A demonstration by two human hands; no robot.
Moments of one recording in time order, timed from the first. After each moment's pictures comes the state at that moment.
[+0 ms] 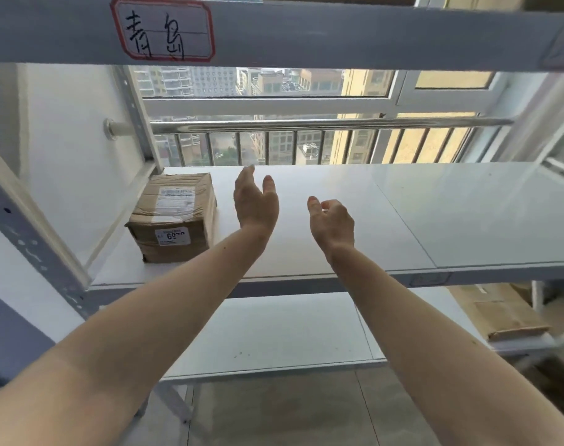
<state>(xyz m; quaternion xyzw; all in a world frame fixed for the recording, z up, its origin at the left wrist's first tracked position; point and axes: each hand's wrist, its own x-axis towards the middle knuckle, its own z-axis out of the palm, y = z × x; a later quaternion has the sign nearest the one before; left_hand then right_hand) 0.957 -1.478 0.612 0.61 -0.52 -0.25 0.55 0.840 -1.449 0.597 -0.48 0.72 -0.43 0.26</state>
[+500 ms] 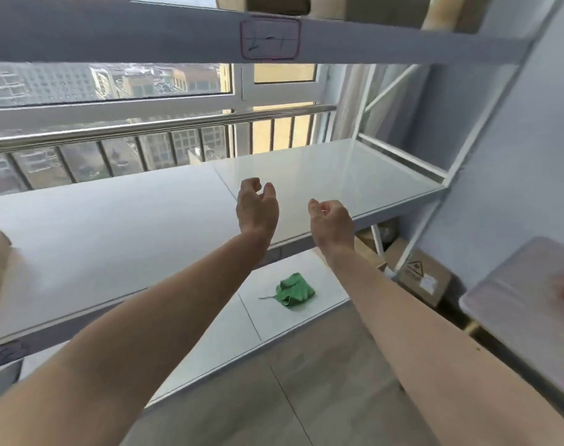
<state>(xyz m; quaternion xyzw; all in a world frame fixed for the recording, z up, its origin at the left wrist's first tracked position) 0.663 -1.397 0.616 0.49 -0.59 -0.44 0.47 0.566 -1.325 0.607 -0.32 0.80 -0.48 0.14</state>
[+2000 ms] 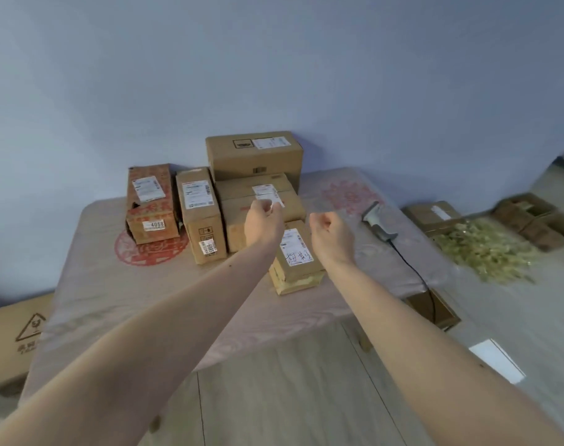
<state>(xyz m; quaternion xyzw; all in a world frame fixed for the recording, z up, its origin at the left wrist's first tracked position) 0.006 -0.749 0.561 0.05 -0.77 -0.63 -0.02 0.059 -0.644 0.556 0.26 0.83 -0.47 -0.17</state>
